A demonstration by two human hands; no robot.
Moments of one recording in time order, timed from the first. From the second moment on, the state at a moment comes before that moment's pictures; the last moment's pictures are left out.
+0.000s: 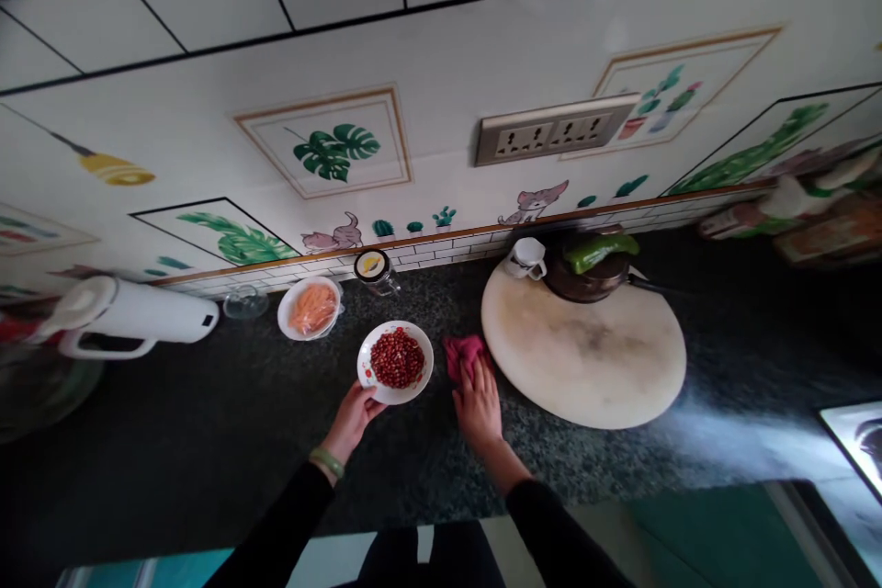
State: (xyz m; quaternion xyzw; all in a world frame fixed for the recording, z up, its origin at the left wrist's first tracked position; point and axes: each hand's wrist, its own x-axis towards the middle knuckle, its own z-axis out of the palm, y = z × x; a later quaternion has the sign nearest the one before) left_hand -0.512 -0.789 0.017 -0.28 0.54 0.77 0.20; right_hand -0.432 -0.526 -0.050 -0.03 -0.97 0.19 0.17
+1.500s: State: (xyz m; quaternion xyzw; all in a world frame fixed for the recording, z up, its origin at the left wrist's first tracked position) left_hand -0.645 -0.438 0.117 0.39 0.73 0.55 0.05; right_hand -0.494 -0.537 -0.028 0.09 -0.94 0.34 0.03
